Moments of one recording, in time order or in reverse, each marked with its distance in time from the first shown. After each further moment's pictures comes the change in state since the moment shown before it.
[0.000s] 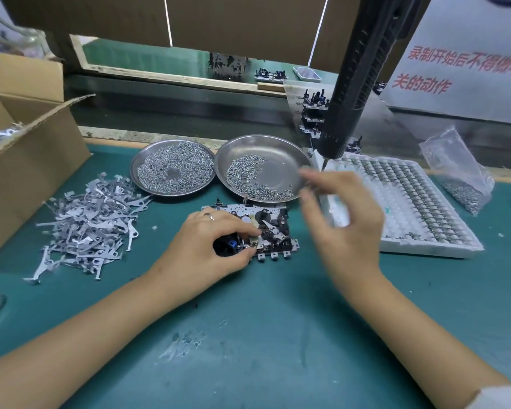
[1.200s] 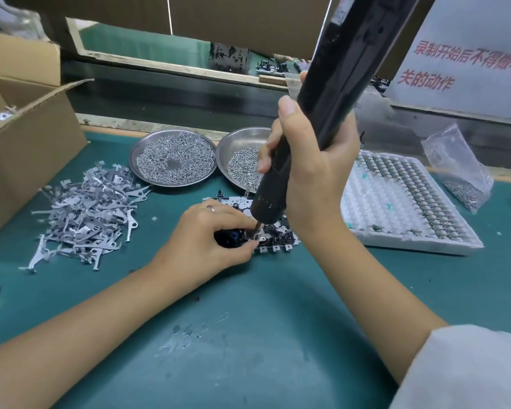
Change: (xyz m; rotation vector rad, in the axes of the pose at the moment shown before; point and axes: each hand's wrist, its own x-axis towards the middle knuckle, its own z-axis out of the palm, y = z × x) left_hand 0.001 0.001 0.001 -0.001 0.070 0.015; right_hand 0.049 -0.052 0.044 0.826 0.126 0.317
